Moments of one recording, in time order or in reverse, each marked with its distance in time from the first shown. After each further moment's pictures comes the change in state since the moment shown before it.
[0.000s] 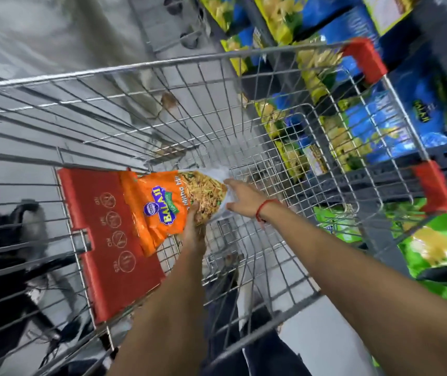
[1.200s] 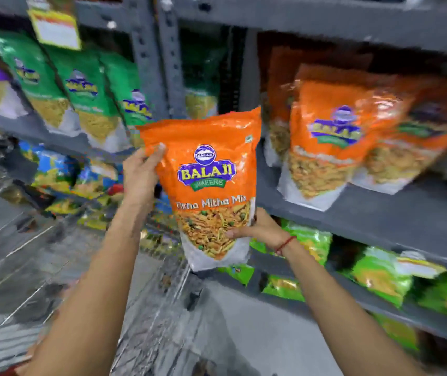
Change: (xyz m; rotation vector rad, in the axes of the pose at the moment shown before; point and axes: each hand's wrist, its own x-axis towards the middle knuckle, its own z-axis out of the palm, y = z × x) left_hand -0.406 0.005 0.300 0.621 -1.025 0.934; right_hand -0.431 0.127 -0.077 0.968 0.875 -0.251
